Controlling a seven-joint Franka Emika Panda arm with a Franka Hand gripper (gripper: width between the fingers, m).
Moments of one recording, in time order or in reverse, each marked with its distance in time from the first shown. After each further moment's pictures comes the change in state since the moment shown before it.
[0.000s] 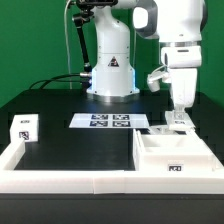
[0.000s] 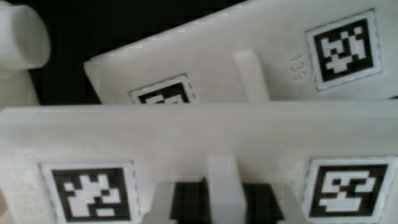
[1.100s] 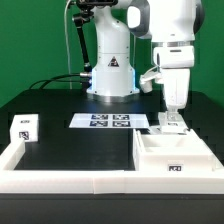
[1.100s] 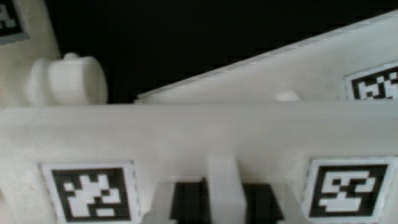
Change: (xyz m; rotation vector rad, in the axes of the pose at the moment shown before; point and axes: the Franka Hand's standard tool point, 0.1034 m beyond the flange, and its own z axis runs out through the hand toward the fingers) arm -0.015 0.019 -0.002 -0.006 -0.002 -0.009
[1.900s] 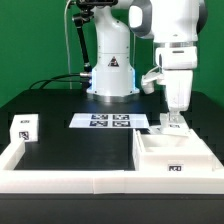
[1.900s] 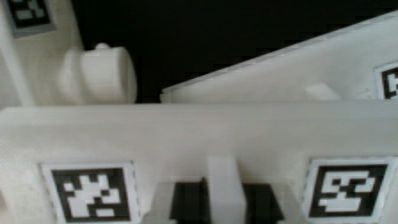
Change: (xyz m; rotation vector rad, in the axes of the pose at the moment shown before) arm 0.002 0.017 0.002 0.009 -0.004 0.007
